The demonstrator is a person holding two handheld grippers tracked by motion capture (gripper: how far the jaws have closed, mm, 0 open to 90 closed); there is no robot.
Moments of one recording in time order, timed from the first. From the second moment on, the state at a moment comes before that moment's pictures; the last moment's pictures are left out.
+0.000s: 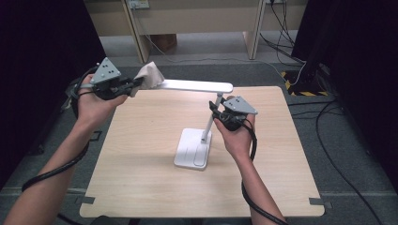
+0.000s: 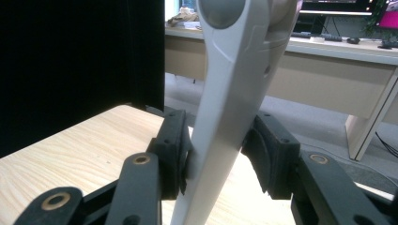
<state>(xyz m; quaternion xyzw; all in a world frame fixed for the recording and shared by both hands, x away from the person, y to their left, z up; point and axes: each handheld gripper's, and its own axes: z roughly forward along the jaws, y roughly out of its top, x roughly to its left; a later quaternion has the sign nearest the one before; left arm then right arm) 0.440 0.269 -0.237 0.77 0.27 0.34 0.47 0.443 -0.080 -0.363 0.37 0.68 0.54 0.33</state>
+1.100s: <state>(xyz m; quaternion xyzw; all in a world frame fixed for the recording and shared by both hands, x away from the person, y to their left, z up) 0.445 0.205 -0.242 0.77 0.27 0.32 0.48 0.444 -0.074 -0.360 0.37 0.68 0.53 0.34</state>
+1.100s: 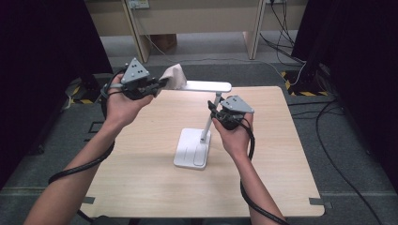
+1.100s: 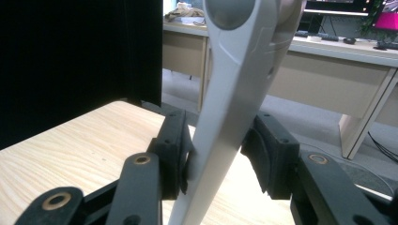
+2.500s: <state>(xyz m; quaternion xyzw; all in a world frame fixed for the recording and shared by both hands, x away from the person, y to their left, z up) 0.447 0.132 -0.243 0.77 0.25 0.30 0.50 0.444 -0.071 -0.360 0.37 0.68 0.52 0.34</state>
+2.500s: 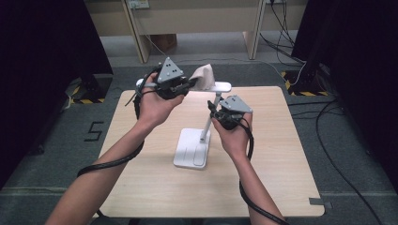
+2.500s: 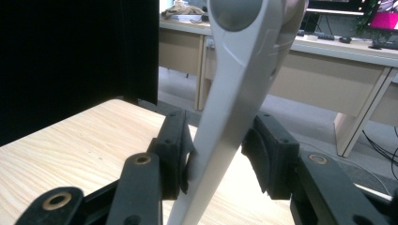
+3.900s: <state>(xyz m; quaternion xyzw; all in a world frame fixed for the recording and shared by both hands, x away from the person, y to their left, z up) 0.450 0.087 -0.242 0.78 0.23 0.30 0.50 0.443 -0.069 -0.360 0.38 0.68 0.52 0.36</state>
